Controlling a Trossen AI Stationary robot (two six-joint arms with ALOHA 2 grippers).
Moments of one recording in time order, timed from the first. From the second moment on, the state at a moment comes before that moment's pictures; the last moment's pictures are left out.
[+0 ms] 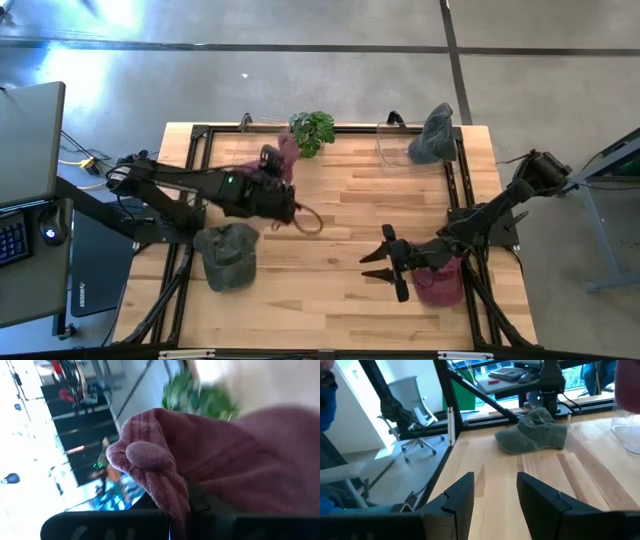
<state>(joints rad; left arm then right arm) -0.18 1.51 1.50 -1.23 -1.09 0.50 0.60 1.31 0.52 0.63 0.42 0.31</state>
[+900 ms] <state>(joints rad) 0.36 1.51 1.16 -0.58 -0.78 1.55 0.60 1.31 0.52 0.57 0.39 0.29</state>
